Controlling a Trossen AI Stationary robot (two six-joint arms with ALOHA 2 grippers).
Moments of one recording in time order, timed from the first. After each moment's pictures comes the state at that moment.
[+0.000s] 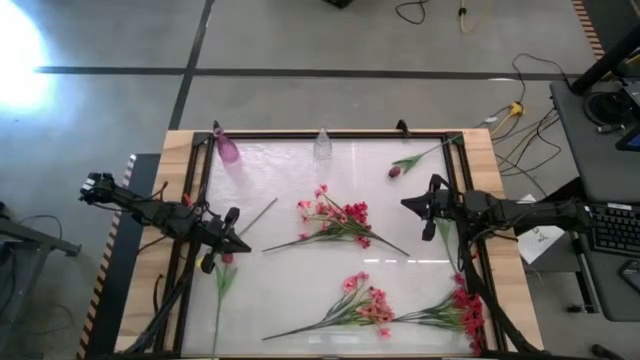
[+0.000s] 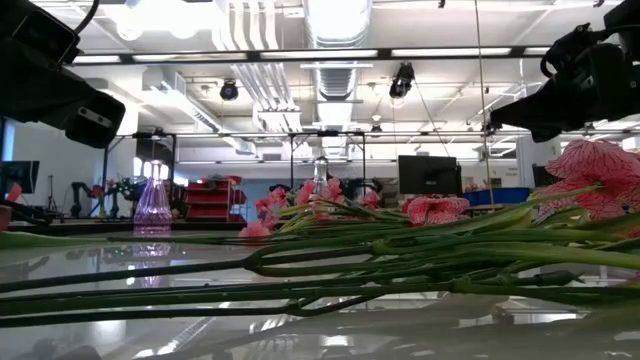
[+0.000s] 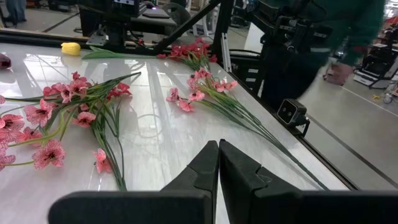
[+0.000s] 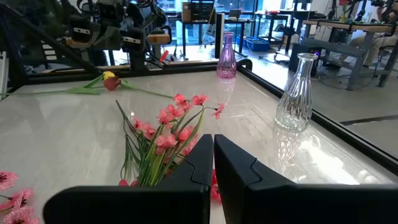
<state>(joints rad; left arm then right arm) -0.39 0.19 0.02 0.00 -0.06 -0.20 -0.02 0.17 0.03 0.03 0.21 0.01</state>
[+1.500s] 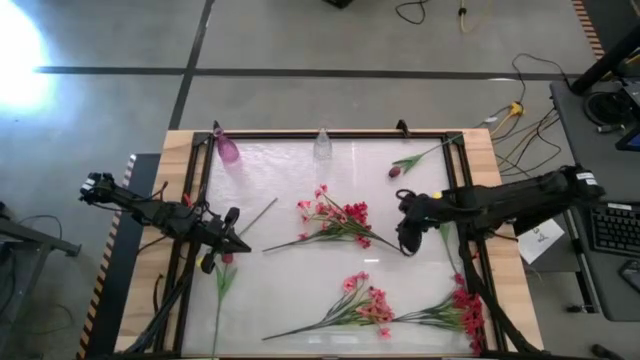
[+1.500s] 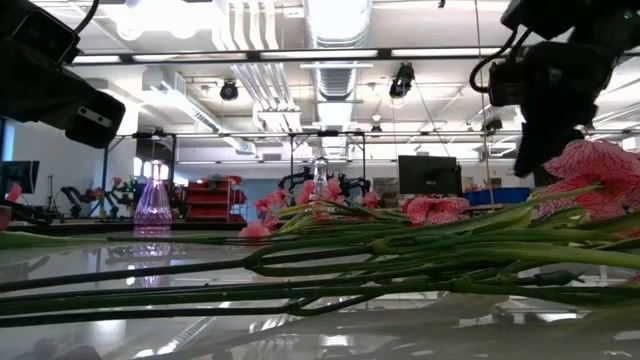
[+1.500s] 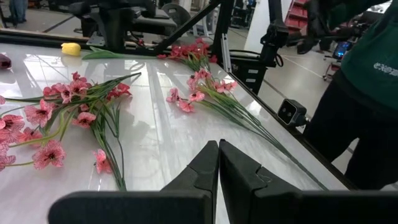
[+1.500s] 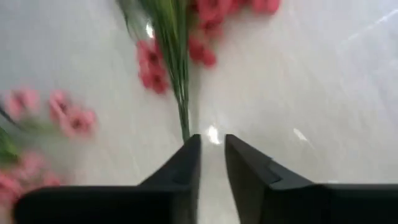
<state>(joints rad) -0.39 0.19 0.02 0.00 -0.06 -0.20 0.07 1.01 0.57 -0.56 0.03 0.64</state>
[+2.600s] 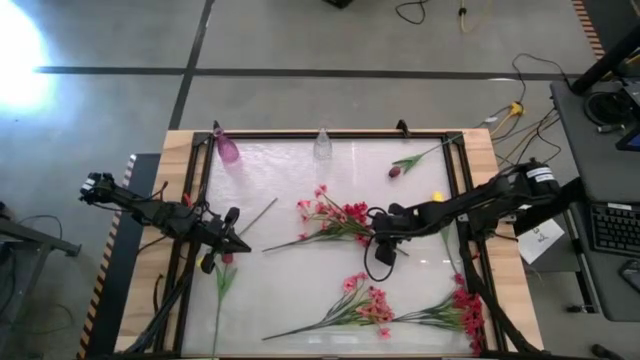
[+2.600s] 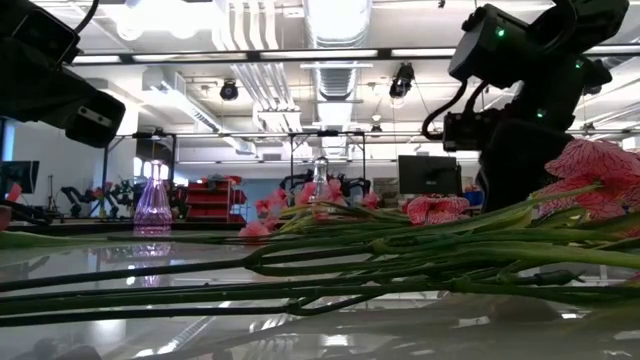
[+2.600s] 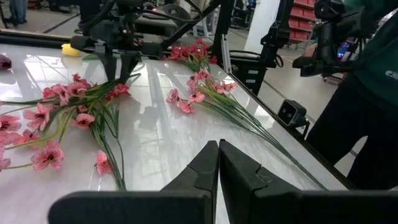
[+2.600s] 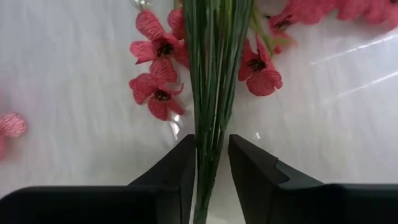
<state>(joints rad) -0.39 0.19 0.02 0.01 -0.06 -0.20 0.12 1.49 0.62 -0.23 0.11 0.47</state>
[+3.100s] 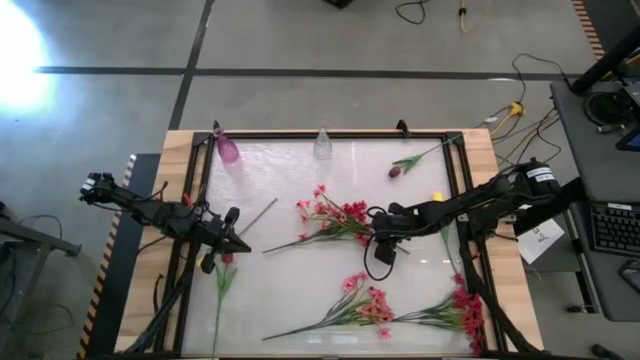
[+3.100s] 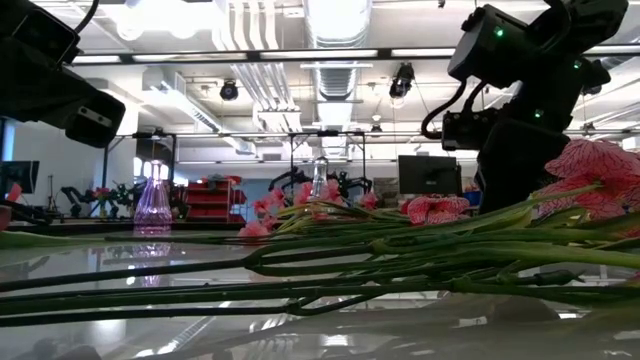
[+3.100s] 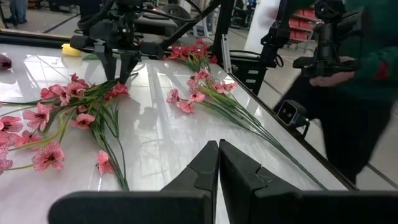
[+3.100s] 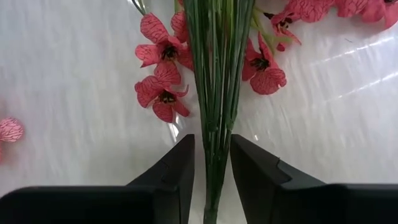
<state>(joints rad) -0.39 0.19 0.02 0.01 -0.06 -0.20 0.12 1.49 0.62 -0.22 0.11 0.47</state>
